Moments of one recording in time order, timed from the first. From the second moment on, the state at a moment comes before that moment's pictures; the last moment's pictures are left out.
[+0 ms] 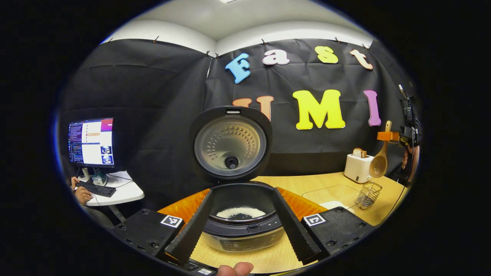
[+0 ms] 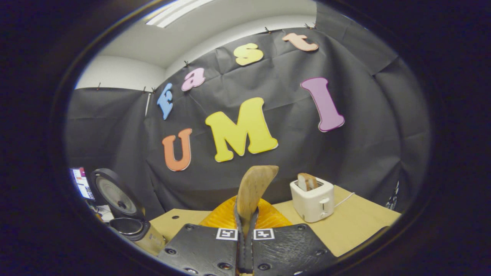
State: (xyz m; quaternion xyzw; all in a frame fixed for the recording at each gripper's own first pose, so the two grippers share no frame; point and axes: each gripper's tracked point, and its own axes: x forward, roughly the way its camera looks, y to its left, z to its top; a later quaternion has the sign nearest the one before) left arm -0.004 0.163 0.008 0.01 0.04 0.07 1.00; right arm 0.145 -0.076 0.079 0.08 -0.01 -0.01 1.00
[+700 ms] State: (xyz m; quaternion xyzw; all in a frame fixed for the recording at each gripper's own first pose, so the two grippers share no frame) left arm -0.006 0.172 0.005 0.00 0.04 0.07 1.00; right arm 0.177 -0.117 -0.019 0.06 0.04 -0.08 0.99
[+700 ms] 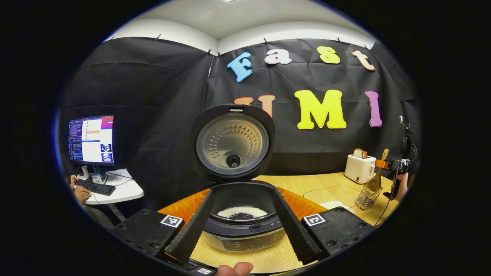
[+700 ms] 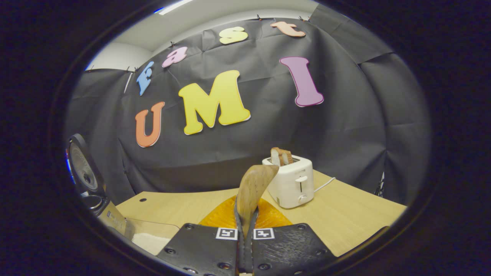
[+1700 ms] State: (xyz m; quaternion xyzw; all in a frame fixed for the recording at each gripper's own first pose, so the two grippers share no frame) left arm -0.006 0.179 0.006 -0.01 0.04 0.08 1.00; right arm 0.147 -0.148 -0.031 0.15 0.03 -0.10 0.98
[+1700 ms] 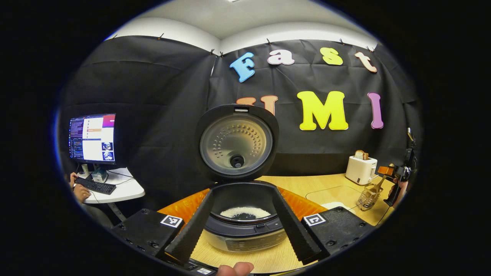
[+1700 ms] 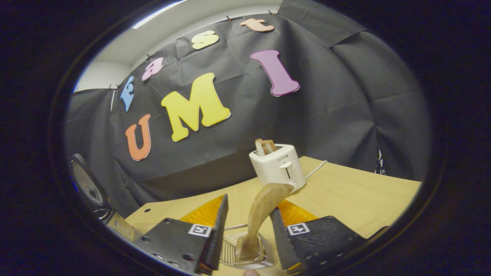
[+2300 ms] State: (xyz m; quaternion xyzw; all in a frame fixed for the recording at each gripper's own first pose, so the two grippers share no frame) left arm -0.008 0.165 0.019 0.00 0.02 0.08 1.00; right arm 0.087 -0.187 0.055 0.01 -0.07 -0.14 0.99
